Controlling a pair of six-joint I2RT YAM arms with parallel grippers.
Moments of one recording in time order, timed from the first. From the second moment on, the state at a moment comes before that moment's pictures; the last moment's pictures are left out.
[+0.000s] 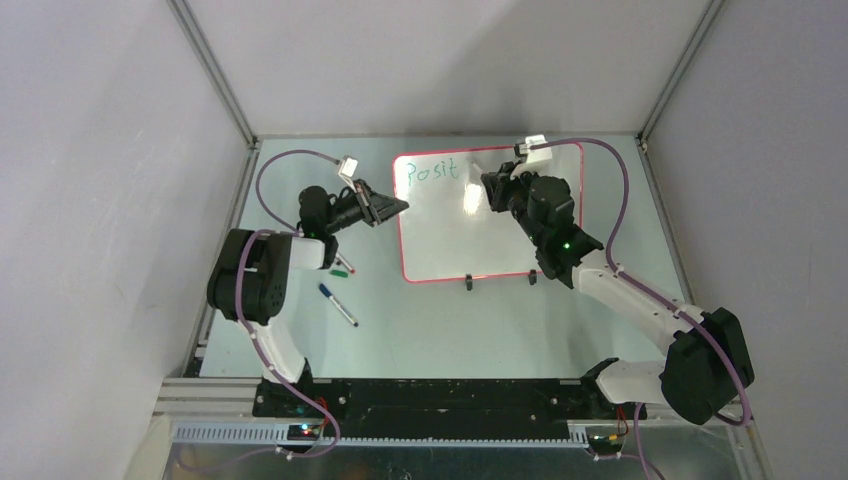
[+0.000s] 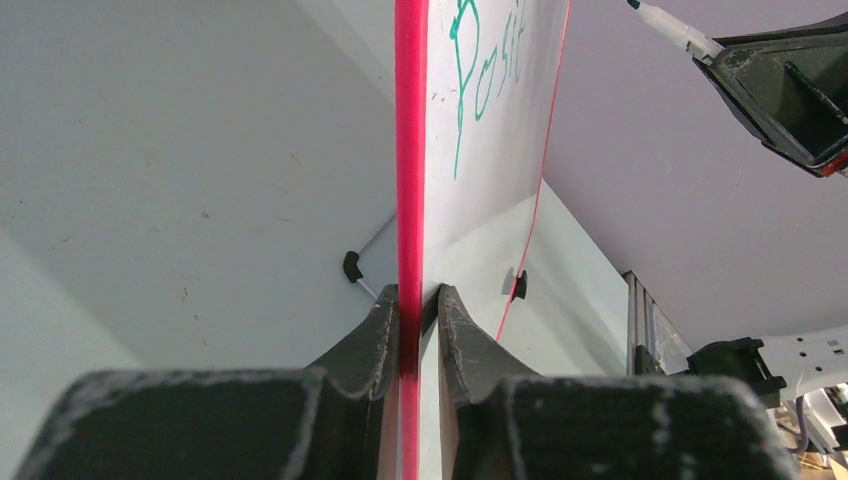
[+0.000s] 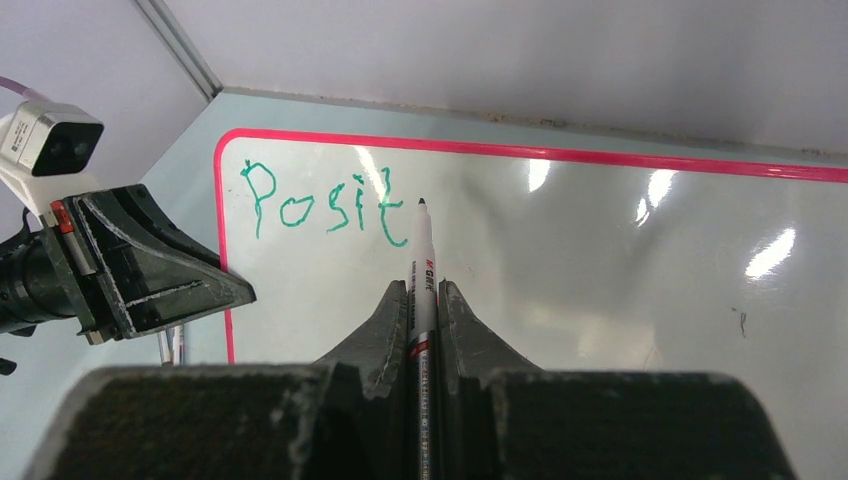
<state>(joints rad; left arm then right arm) -0.15 1.81 0.77 1.07 0.88 -0.72 0.57 1.28 0.93 0.31 0.17 0.21</state>
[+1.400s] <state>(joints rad) -0.16 1.76 0.79 0.91 0.86 -0.65 0.65 1.36 1.00 0.24 0.23 0.17</state>
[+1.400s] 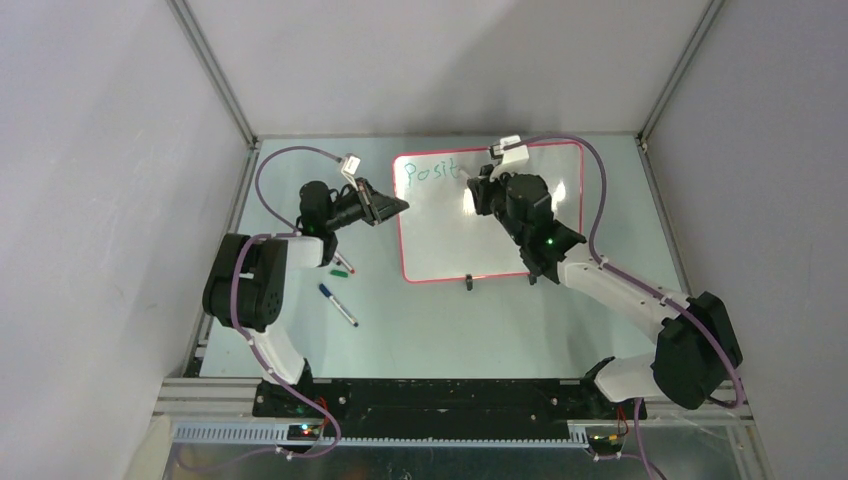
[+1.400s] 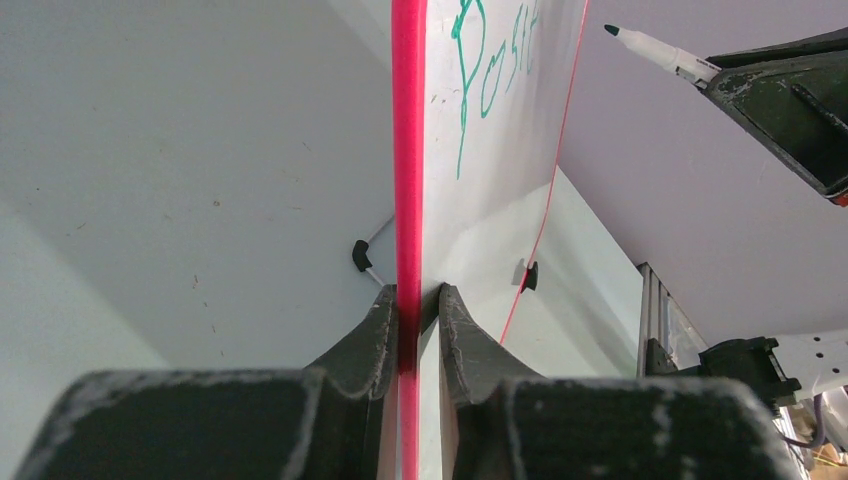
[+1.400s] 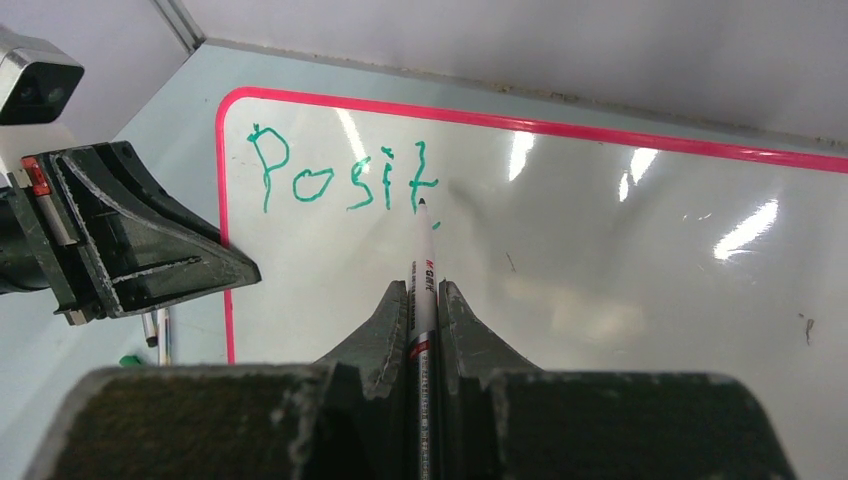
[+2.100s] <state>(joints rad) -0.16 1.76 0.79 0.92 0.87 -0.66 0.66 1.39 1.02 0.23 0.29 0.17</state>
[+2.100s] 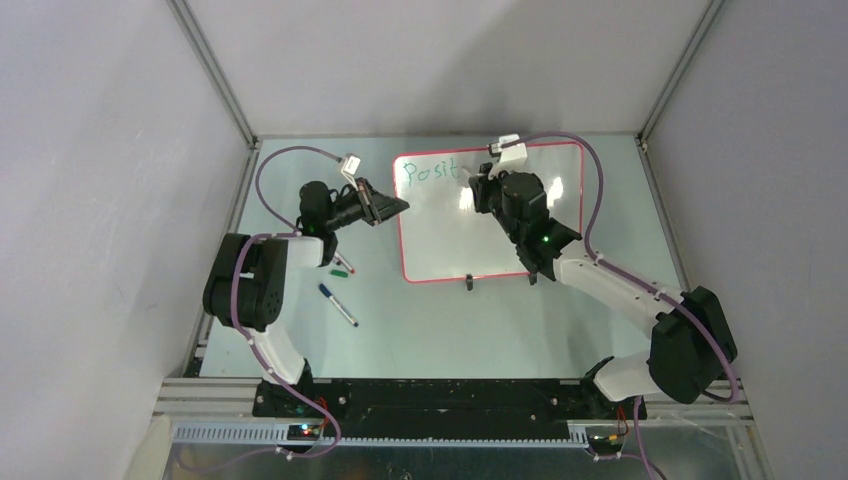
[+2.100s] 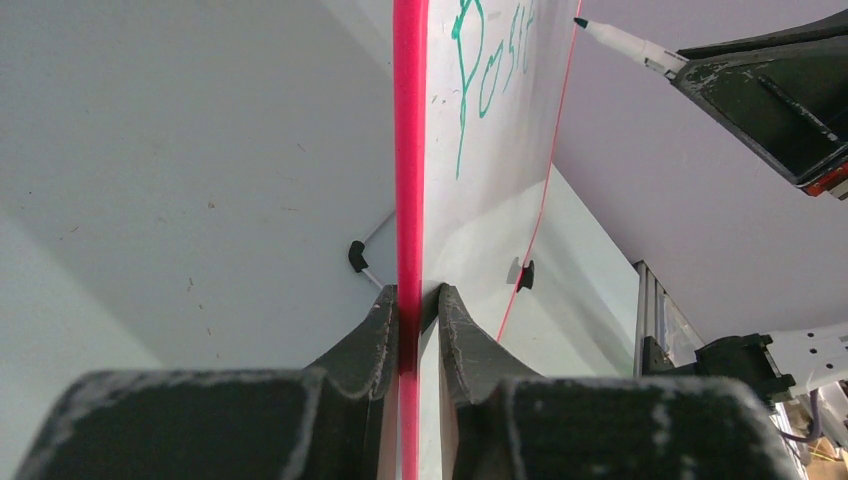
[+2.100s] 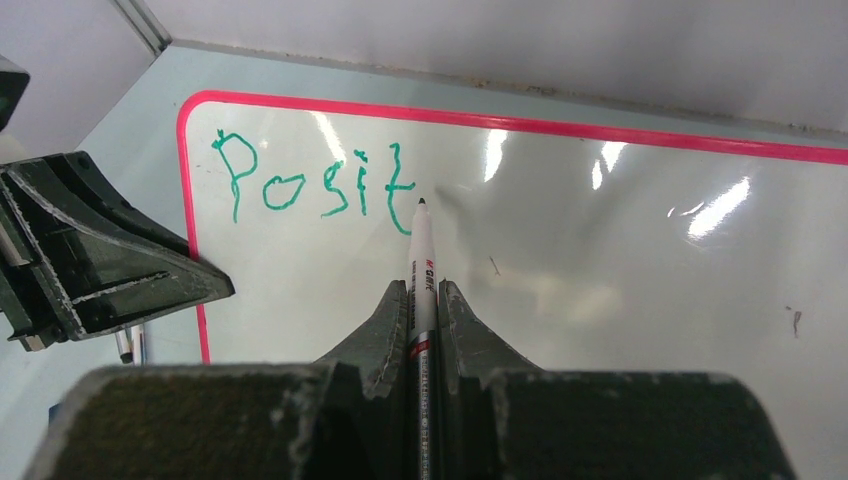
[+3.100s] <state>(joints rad) -0.16 1.77 0.79 0.96 0.87 -0.67 0.66 1.40 1.02 0.24 0.29 0.17</state>
